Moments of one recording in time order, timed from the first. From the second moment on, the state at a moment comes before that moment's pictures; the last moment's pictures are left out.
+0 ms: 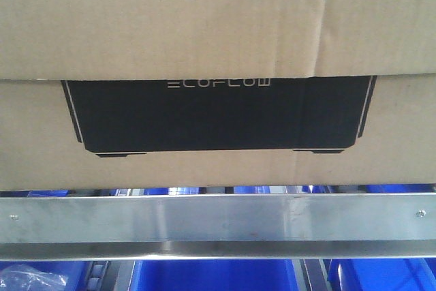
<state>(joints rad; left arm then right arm) -0.32 1.32 -1.35 0.15 0.90 -0.41 0.05 1.01 -1.23 0.09 0.86 0.07</state>
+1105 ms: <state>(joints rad) -0.32 1.32 -1.35 0.16 0.90 -0.36 0.05 1.32 -1.37 0.05 0.97 0.05</state>
